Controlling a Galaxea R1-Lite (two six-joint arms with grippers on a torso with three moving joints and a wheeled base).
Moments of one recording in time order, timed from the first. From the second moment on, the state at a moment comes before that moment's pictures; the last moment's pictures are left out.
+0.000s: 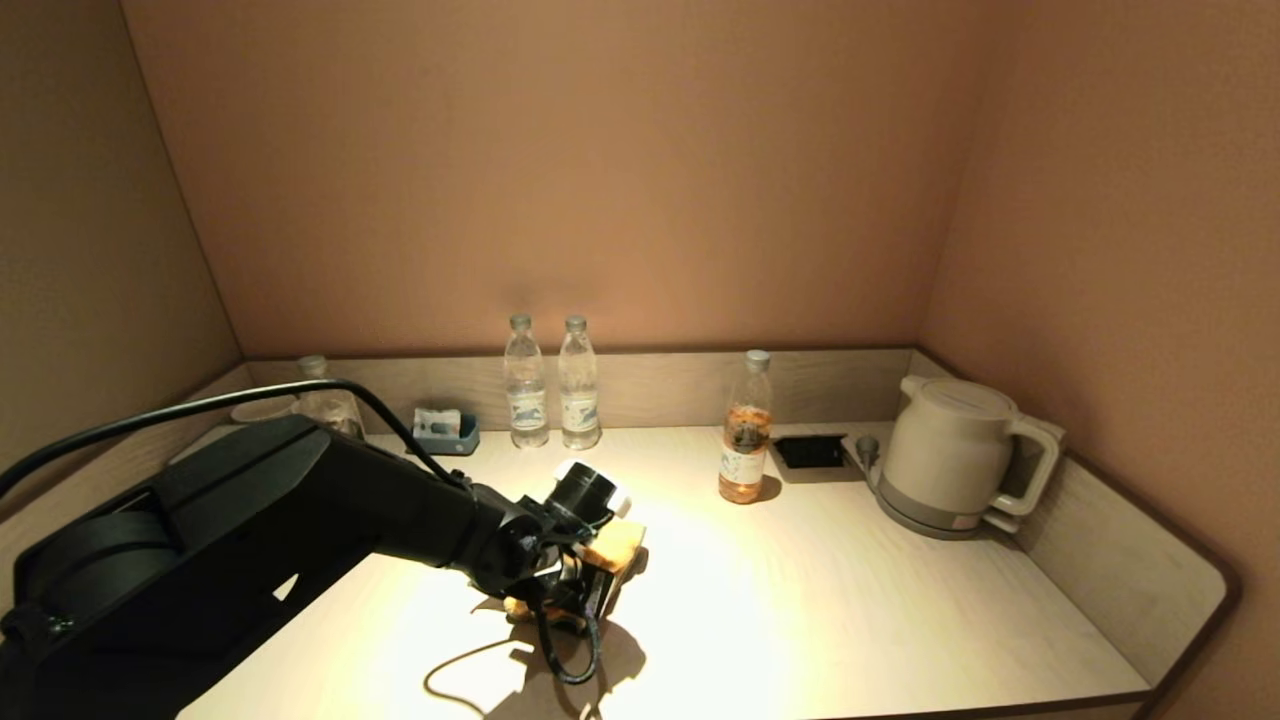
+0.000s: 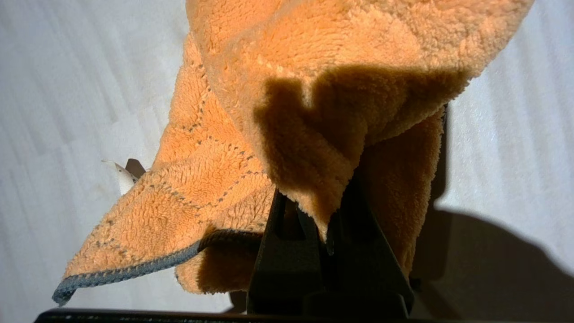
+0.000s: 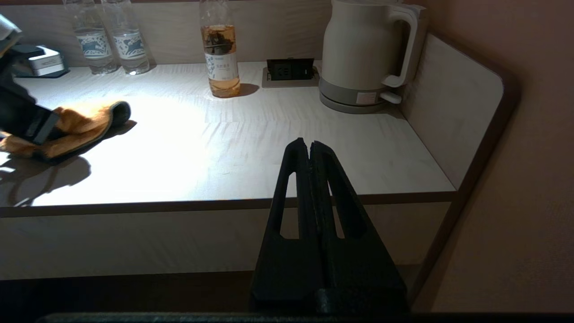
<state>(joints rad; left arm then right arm) -0.68 2.44 -1.50 0.12 0.28 -0.23 0.00 0.00 0.00 0.00 0.00 0.01</state>
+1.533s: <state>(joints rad) -0.42 2.47 -1.47 -0.17 0.29 -0.11 0.00 0.00 0.00 0.00 0.00 0.01</state>
